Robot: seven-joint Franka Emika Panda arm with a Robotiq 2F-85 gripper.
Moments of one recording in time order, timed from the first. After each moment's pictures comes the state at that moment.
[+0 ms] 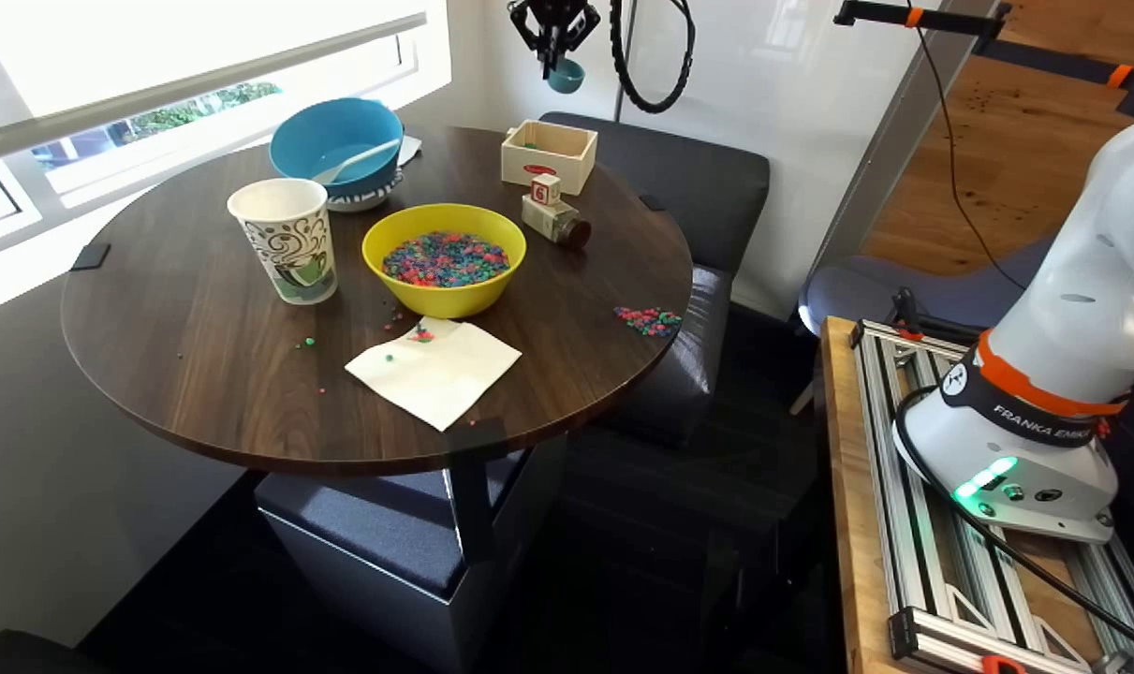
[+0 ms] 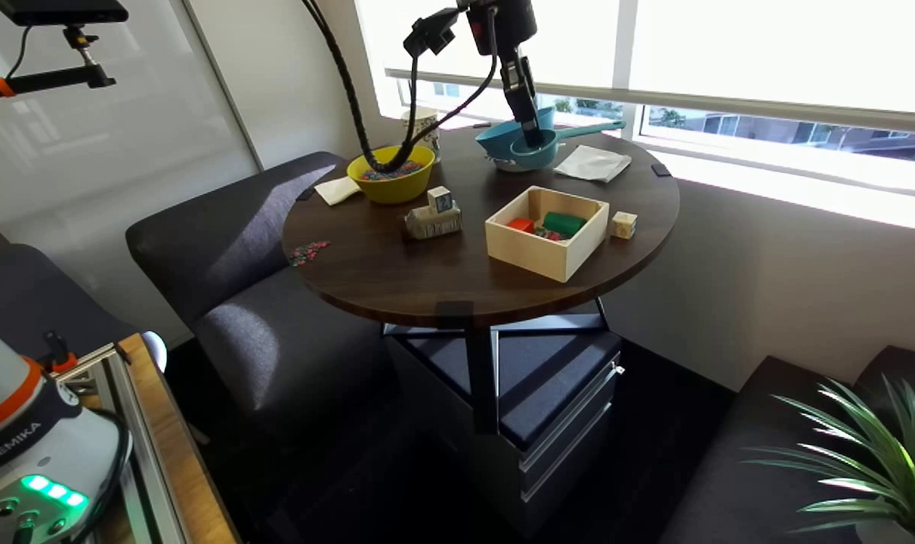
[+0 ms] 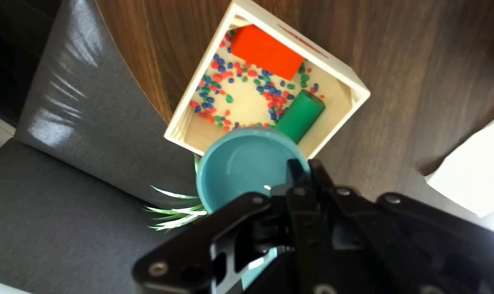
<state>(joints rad) -0.12 0.30 -0.21 -1.70 -0.13 2.21 0.66</state>
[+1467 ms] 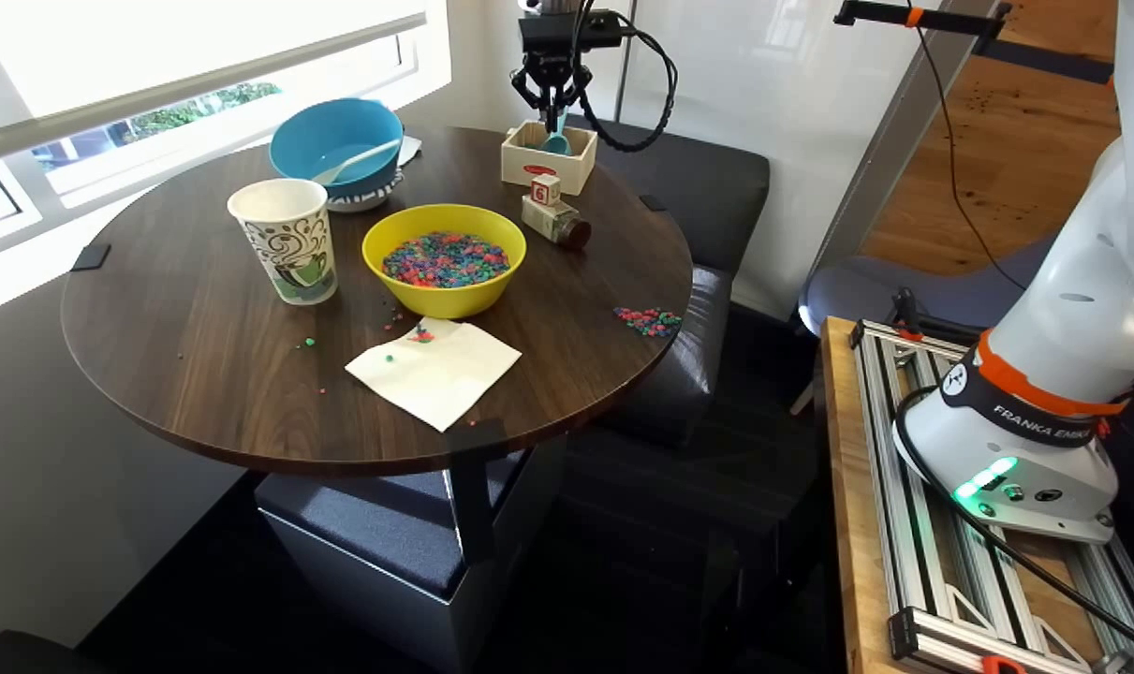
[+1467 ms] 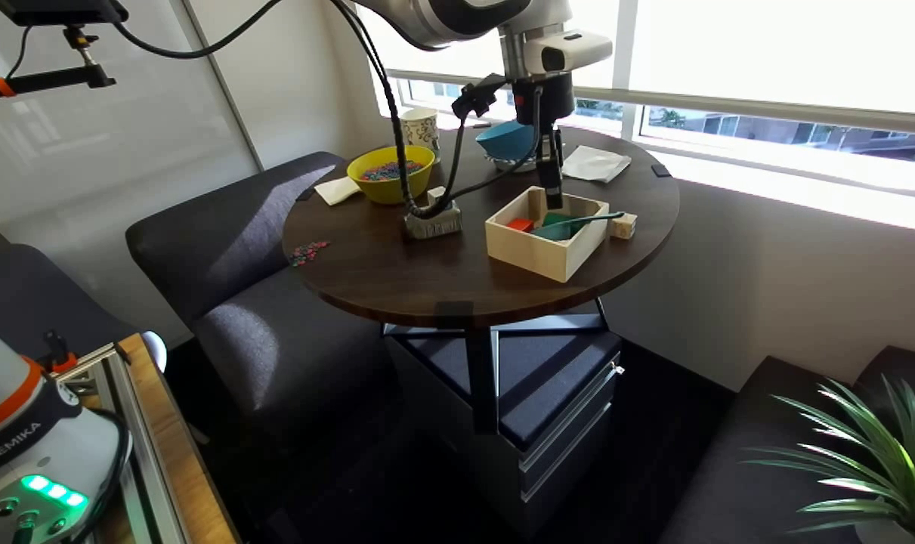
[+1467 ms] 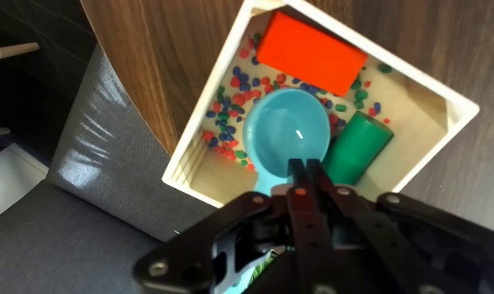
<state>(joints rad) -0.16 0.54 -0.24 -1.52 -0.06 2.11 0.63</state>
